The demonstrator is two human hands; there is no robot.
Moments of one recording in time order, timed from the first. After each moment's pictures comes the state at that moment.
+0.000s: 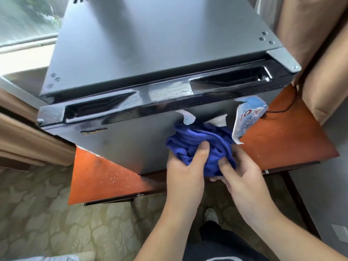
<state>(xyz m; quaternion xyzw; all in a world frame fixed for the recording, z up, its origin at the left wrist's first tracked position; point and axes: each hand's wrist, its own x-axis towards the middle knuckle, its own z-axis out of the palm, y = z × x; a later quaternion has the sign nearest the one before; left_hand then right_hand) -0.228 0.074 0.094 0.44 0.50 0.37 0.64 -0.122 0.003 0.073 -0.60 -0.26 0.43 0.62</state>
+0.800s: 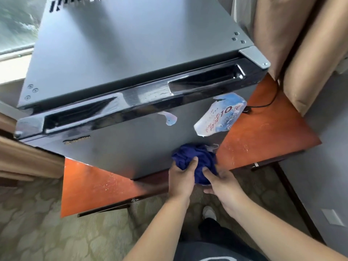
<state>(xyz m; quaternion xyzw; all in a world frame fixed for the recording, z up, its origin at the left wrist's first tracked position) -0.213 0.075 0.012 0.39 0.57 0.27 0.67 -0.123 0.002 0.000 -0.70 -0.08 0.50 0.50</state>
